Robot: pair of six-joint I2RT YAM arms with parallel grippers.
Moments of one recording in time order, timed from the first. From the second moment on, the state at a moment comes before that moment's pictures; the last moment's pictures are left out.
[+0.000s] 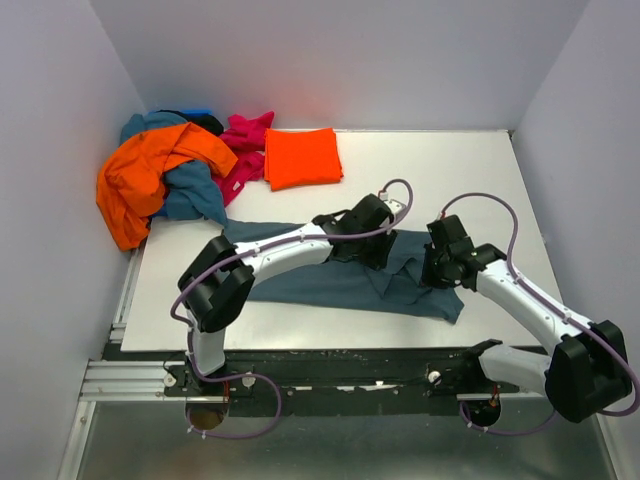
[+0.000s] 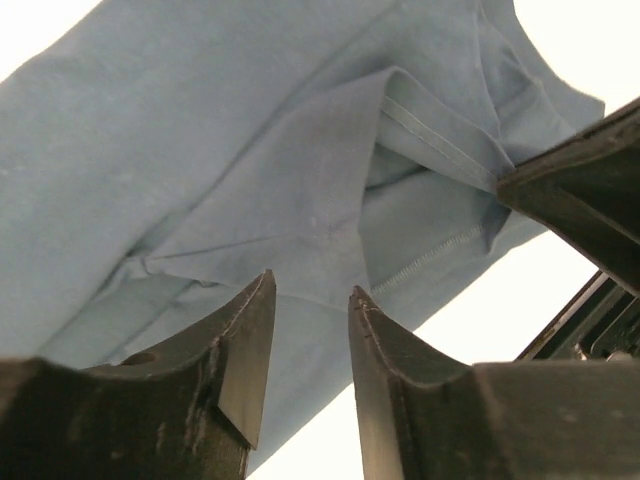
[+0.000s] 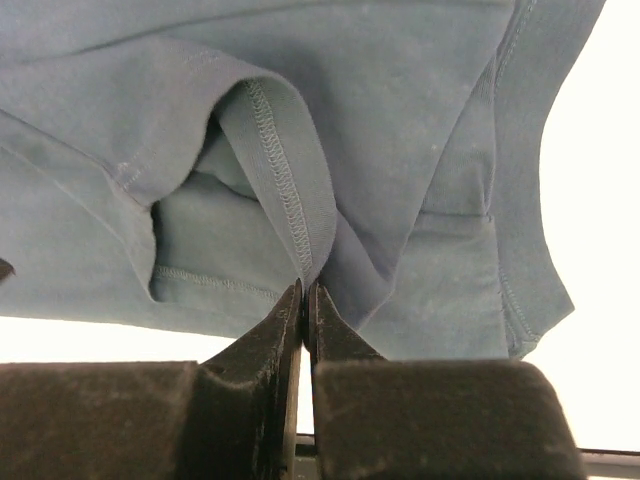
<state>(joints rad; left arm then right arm) -0.91 1.87 1.41 -0.36 0.12 -0.33 0.40 1.15 0.73 -0.66 0.09 0.52</state>
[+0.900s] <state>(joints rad) -1.06 2.02 1.52 -0.44 -0.14 -0.33 0.40 1.10 0.68 -0.65 0.07 0.57</state>
